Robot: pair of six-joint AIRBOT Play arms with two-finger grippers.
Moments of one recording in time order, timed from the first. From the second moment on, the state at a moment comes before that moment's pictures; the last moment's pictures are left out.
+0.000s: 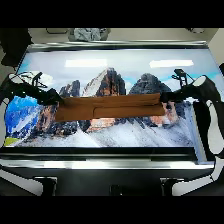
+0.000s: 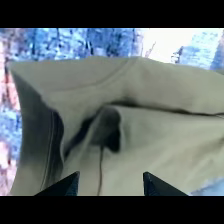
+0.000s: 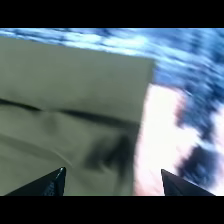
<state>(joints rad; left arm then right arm) 0.22 -1.78 1.64 1.04 -1.39 -1.39 -0.25 -1.74 1.52 -1.12 1.12 1.02</state>
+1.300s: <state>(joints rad) -0.29 -1.61 1.35 0.78 -1.02 -1.40 -0.18 -1.54 1.53 -0.79 1.34 0.97</state>
